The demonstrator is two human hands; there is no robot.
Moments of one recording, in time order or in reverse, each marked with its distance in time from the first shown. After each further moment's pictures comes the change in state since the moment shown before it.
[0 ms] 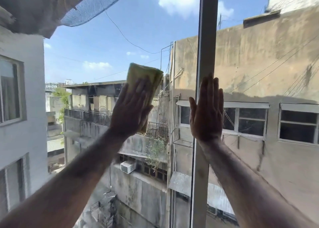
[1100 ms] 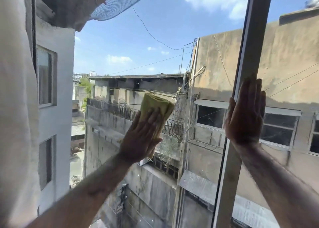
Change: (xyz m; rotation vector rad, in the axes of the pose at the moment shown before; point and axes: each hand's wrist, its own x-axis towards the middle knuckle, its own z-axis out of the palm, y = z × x) left_hand -0.126 -0.025 -0.005 -0.081 -0.155 0.020; right_hand -0.005 0.003 0.005 0.003 0.018 -0.028
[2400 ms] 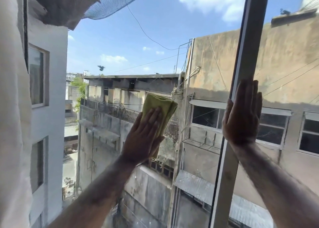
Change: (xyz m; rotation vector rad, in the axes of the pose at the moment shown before) left_hand 0.008 0.019 0.000 -0.035 0.062 -0.076; right_hand -0.002 0.002 0.005 -0.007 0.016 0.000
